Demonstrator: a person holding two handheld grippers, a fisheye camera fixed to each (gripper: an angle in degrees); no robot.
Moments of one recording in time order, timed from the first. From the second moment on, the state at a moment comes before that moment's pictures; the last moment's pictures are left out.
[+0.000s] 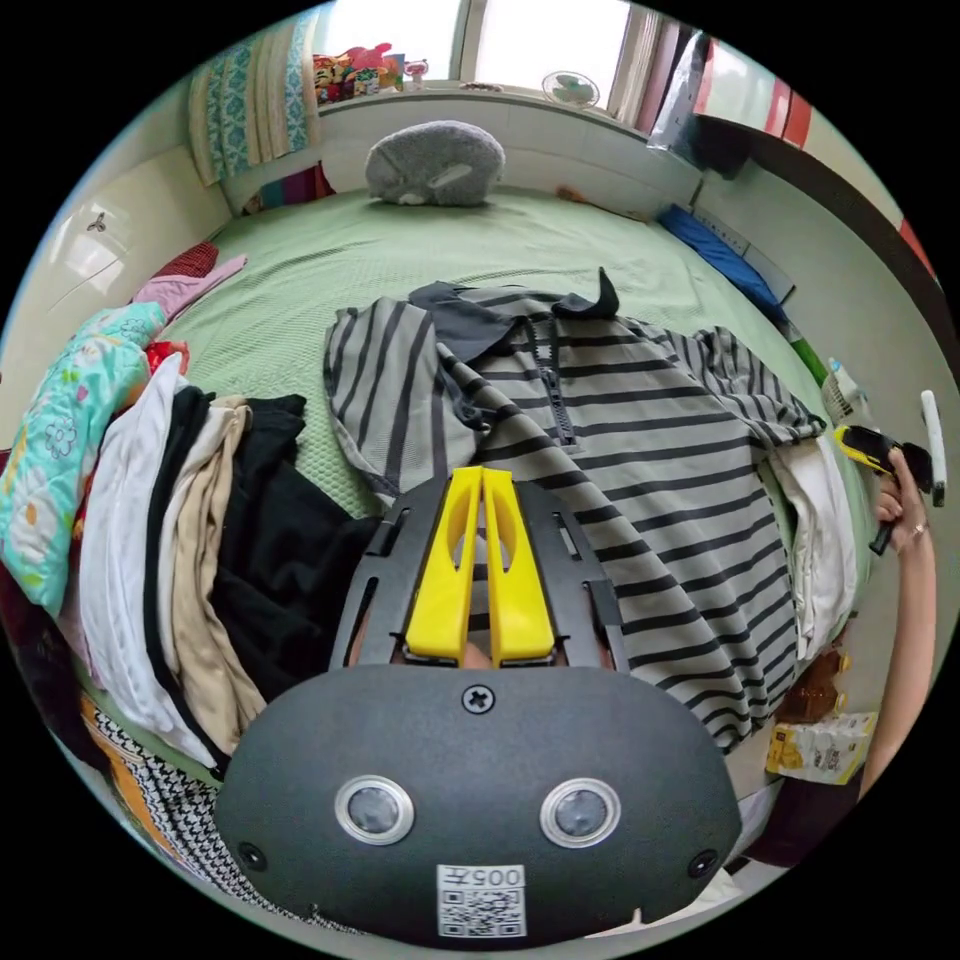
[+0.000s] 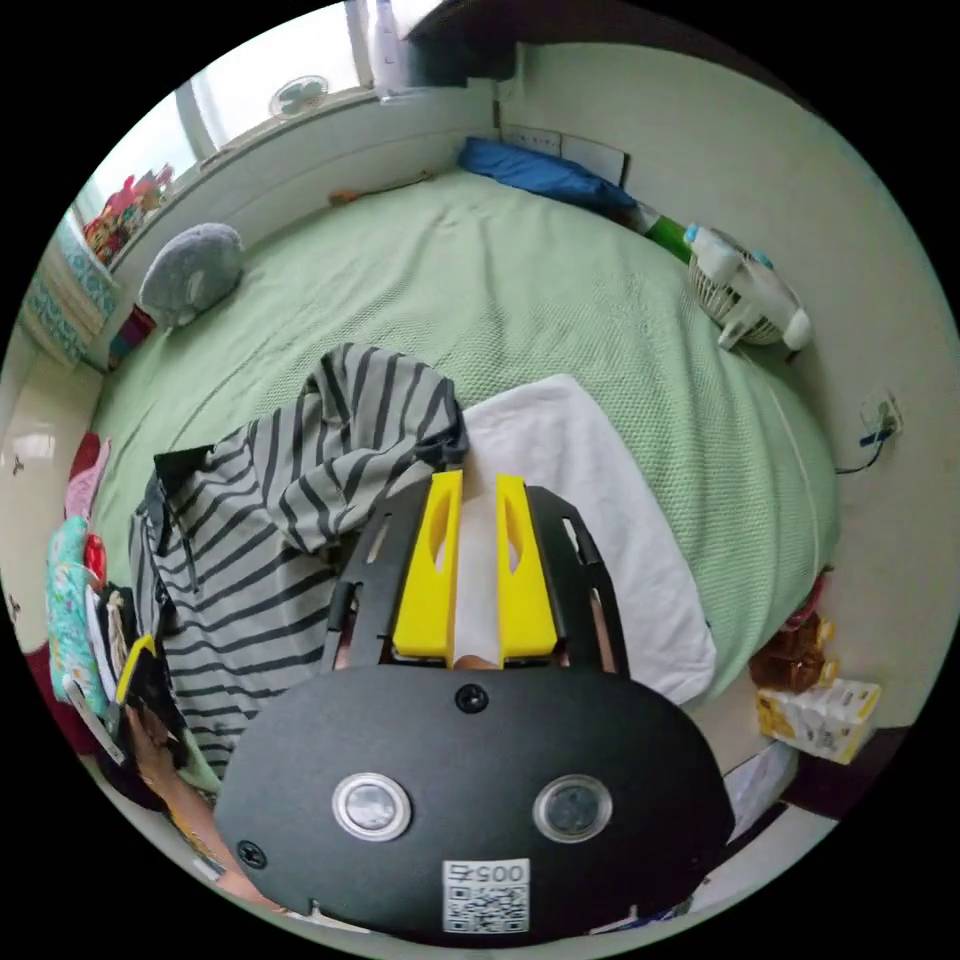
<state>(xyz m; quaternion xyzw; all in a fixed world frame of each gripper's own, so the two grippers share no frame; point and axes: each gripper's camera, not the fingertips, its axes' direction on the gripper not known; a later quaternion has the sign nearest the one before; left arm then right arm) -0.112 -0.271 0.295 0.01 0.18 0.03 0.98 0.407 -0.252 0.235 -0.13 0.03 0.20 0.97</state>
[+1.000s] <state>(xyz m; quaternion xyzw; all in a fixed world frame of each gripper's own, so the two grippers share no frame) -0.254 -0.225 0.277 0.10 0.10 -0.17 0.98 0.185 -0.130 0.320 -0.21 -0.22 0.05 0.95</state>
